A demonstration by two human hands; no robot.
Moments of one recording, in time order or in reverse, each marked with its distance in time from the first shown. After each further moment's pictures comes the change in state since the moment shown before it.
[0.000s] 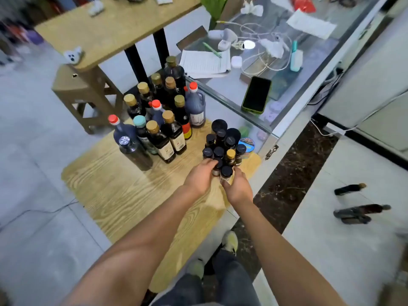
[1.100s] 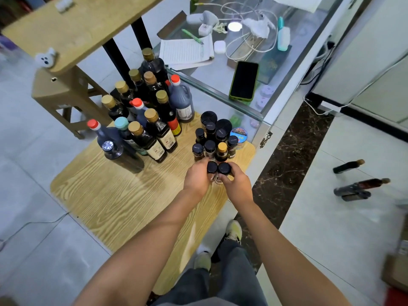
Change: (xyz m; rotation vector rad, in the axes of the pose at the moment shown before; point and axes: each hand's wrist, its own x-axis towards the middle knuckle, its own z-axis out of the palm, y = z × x) left_hand 0.004 0.009 0.020 -0.087 0.081 -0.167; right_hand -0.005 0.022 0.005 0.318 0.093 -0.036
